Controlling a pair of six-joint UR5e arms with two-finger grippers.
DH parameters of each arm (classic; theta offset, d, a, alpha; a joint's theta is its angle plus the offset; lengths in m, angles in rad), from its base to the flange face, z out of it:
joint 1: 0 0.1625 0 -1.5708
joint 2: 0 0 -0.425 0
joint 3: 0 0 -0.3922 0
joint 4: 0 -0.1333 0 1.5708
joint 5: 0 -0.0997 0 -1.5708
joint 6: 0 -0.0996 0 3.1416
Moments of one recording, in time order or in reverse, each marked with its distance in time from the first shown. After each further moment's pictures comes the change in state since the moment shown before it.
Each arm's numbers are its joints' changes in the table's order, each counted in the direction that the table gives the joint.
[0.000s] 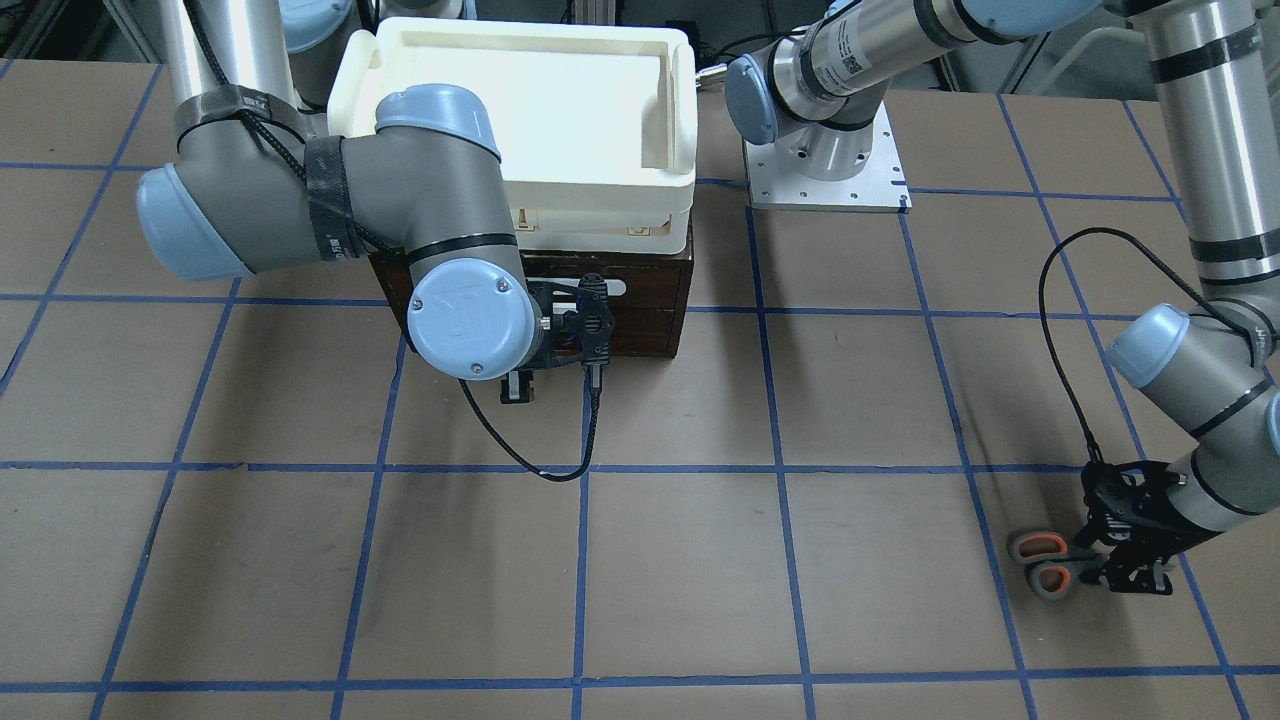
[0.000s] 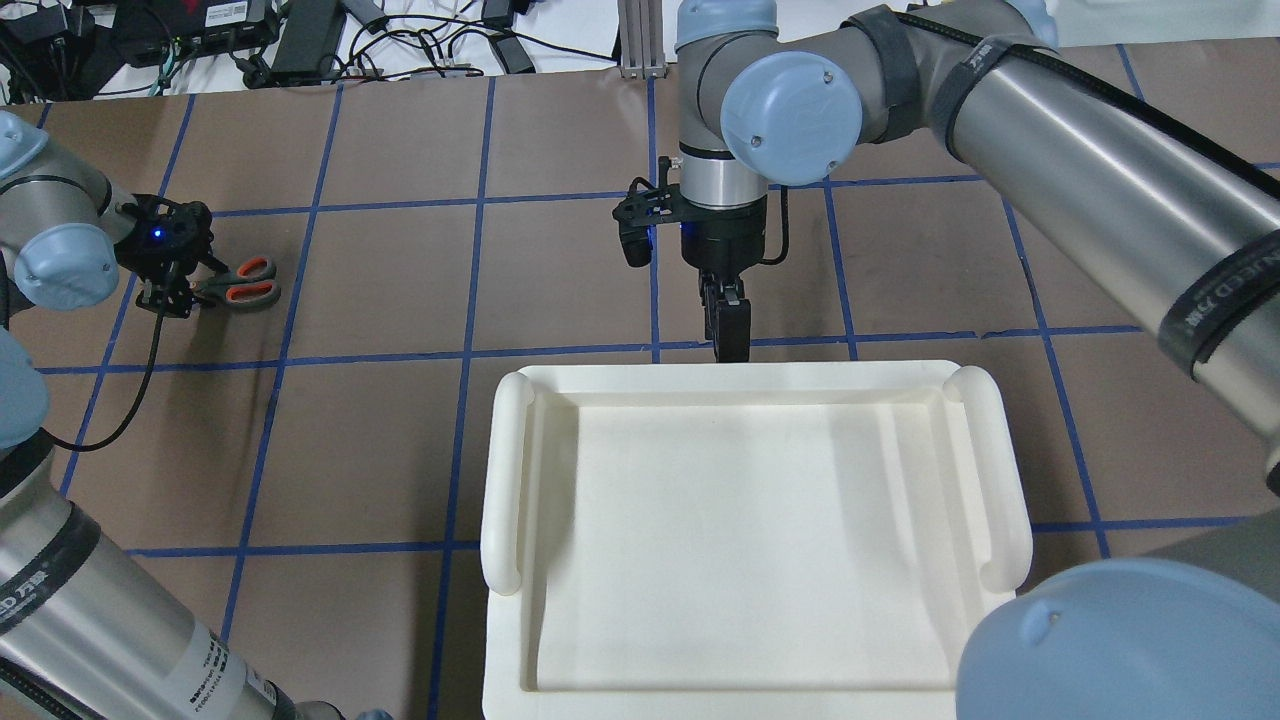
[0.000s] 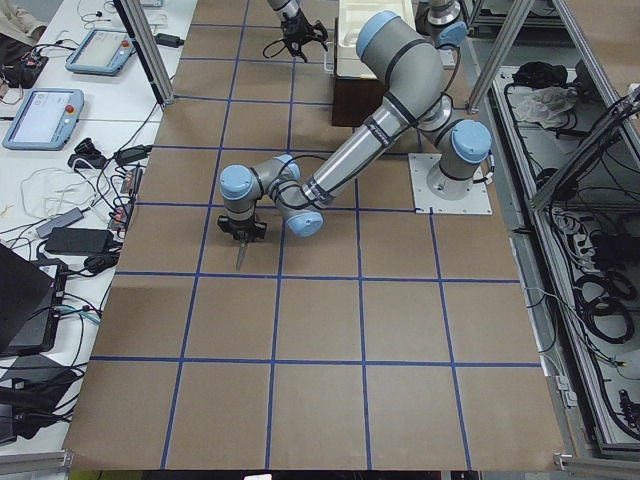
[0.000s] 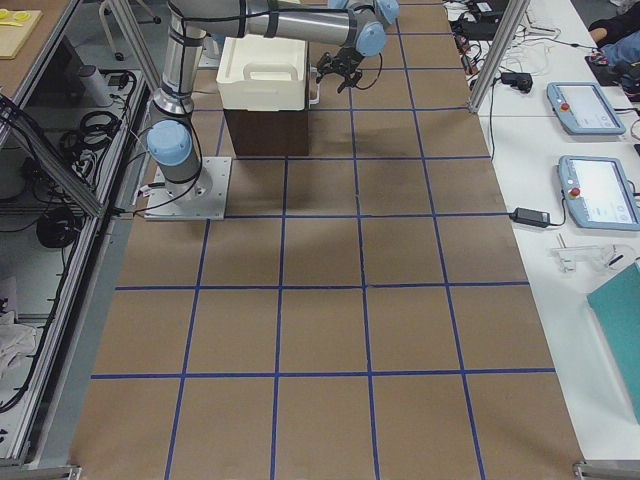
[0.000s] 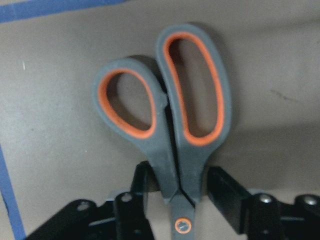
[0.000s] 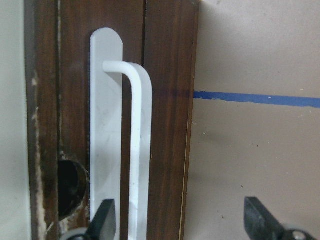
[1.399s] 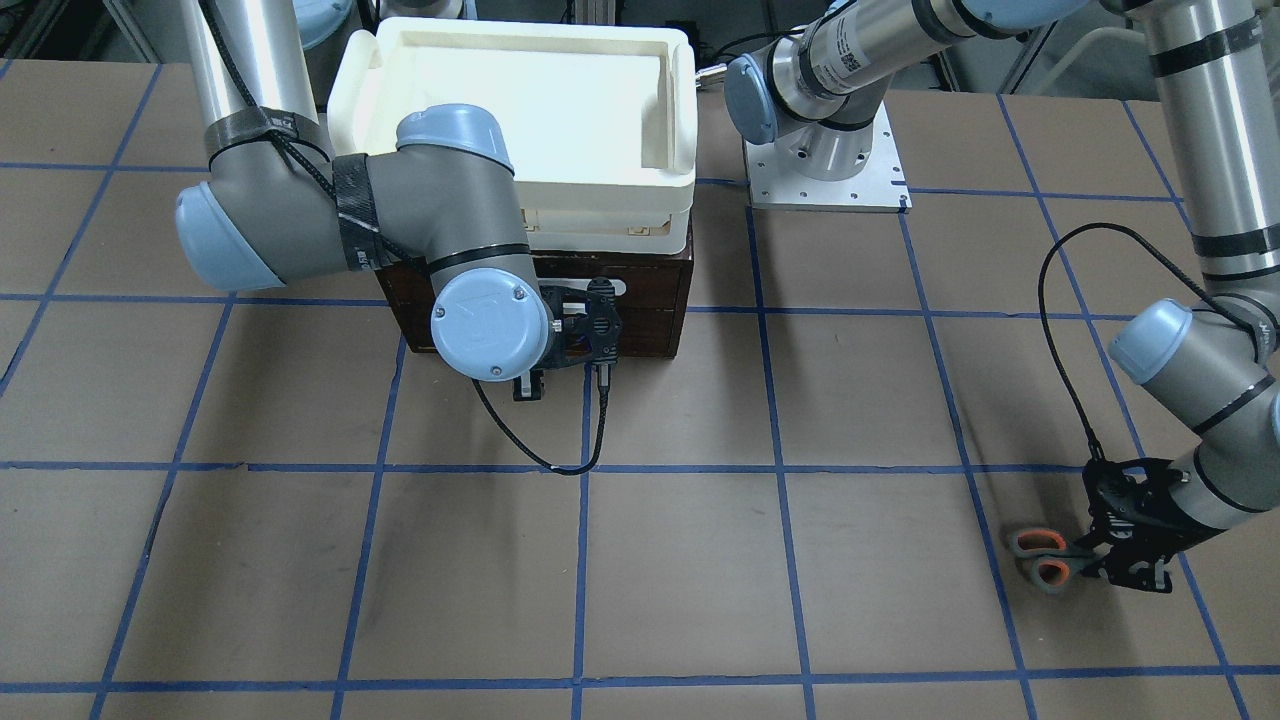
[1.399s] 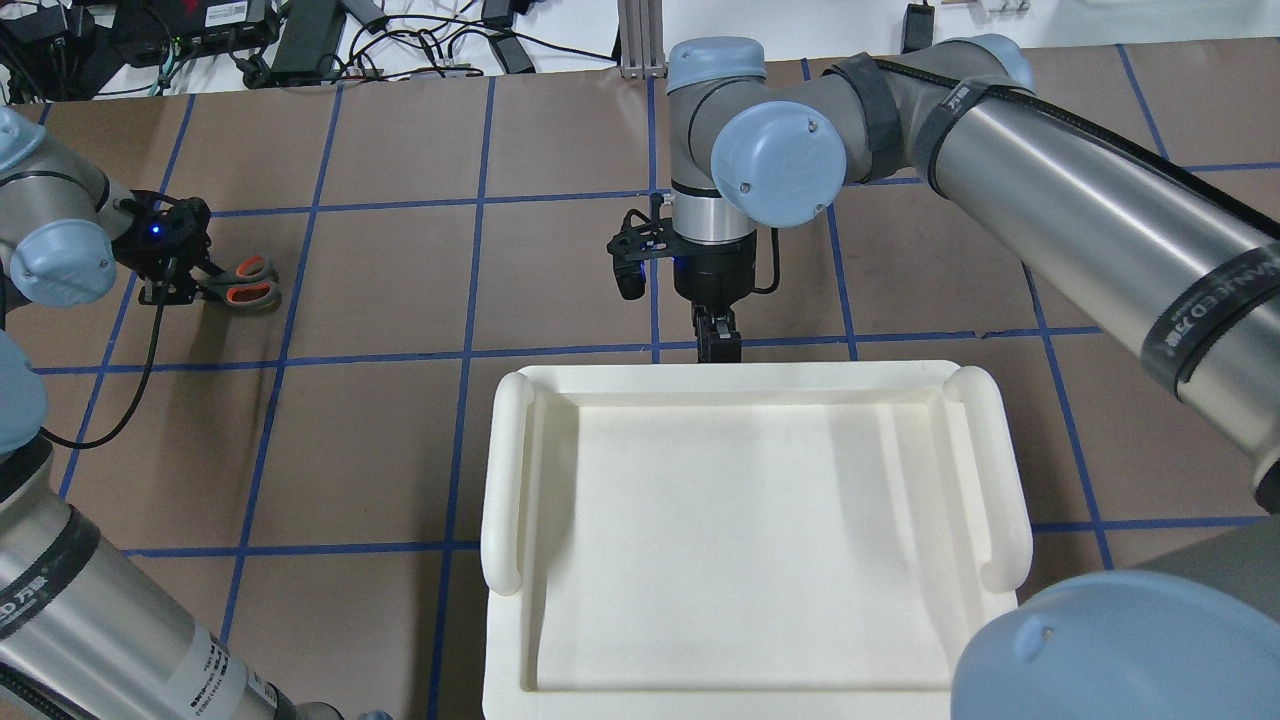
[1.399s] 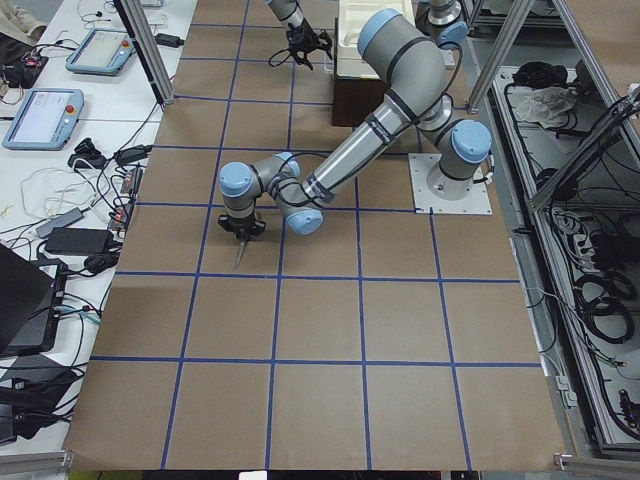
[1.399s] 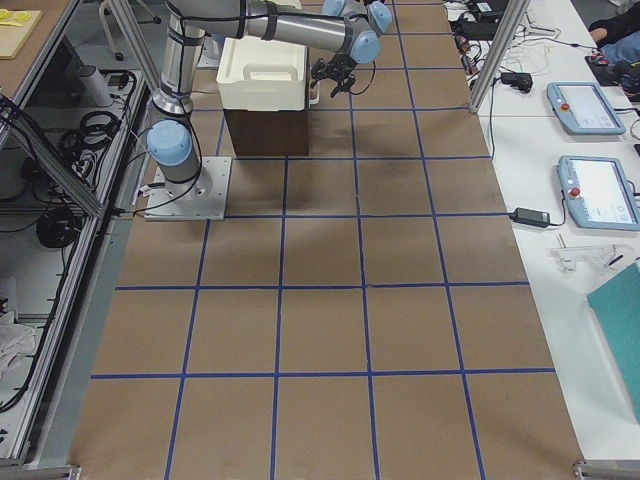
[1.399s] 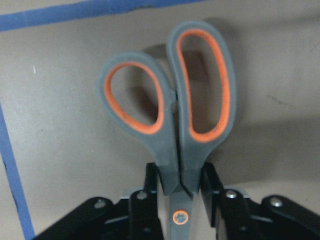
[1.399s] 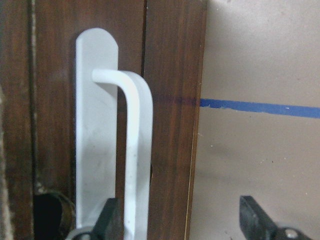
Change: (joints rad) left arm -0.008 -0.023 0.000 0.020 -0.005 0.015; right arm 0.017 0.001 -0.071 0.072 -0.012 -0.010
